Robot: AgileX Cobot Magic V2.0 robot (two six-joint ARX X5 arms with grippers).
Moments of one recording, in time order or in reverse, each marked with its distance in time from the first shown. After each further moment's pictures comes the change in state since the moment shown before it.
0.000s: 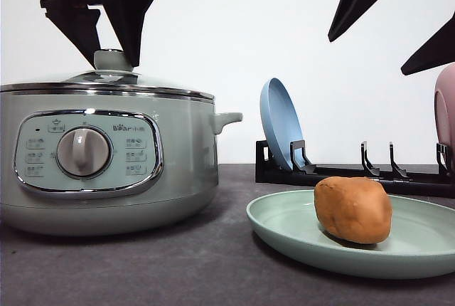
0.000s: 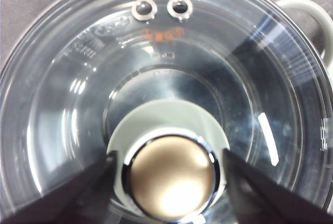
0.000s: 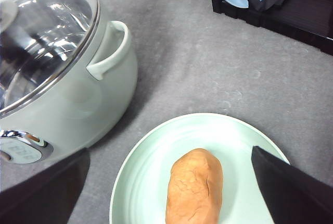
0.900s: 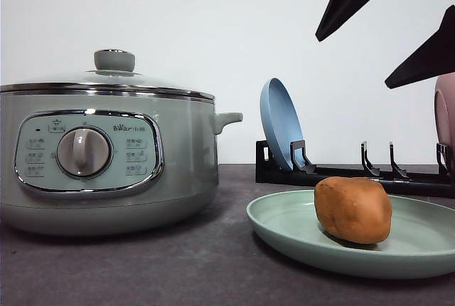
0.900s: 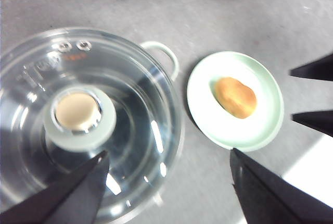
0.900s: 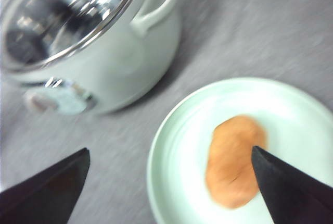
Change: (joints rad) left_arx -0.035 -0.363 0.007 -0.083 0.249 -0.024; right_arx 0.000 0.000 0.000 -0.083 -0.227 -0.020
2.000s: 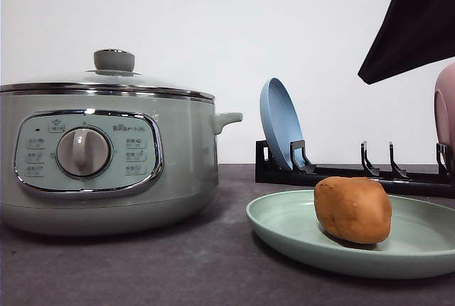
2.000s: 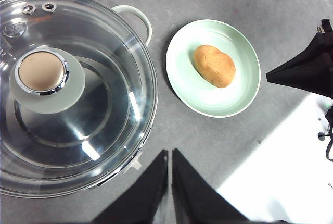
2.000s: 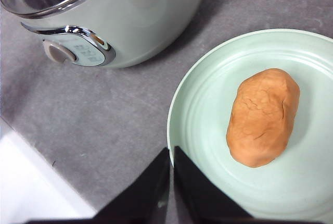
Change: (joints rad) left_arx -0.037 -0.029 0.001 -0.098 0.024 0.000; right_arx 0.000 0.000 0.000 -0.096 -0.091 -0.020
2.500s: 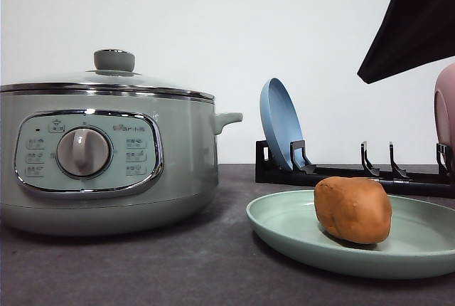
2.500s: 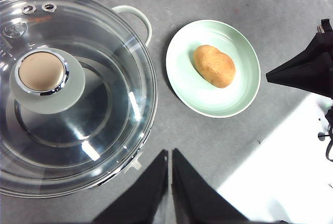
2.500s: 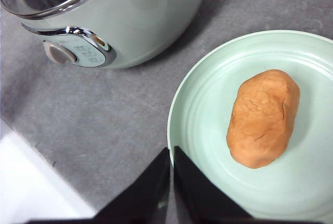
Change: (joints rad) left_arx 0.000 -0.001 0.000 0.001 -0.001 0.002; right_arx 0.000 0.000 0.000 0.003 0.000 0.000
